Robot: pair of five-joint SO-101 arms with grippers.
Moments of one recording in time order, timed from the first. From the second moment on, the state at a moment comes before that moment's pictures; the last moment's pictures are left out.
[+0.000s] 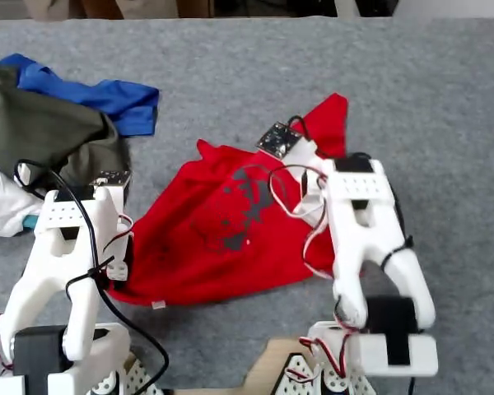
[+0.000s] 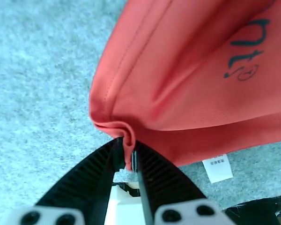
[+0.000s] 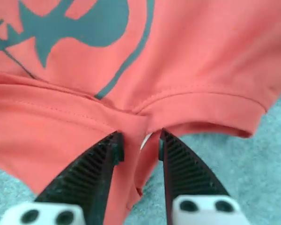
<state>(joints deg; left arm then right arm) -8.4 -19.5 48.9 80.1 -16.1 -3.5 -6.2 35.6 59.8 40.7</state>
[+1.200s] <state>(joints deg) -8.4 -19.5 48.9 80.1 -16.1 -6.2 -6.5 34.2 59.4 38.5</state>
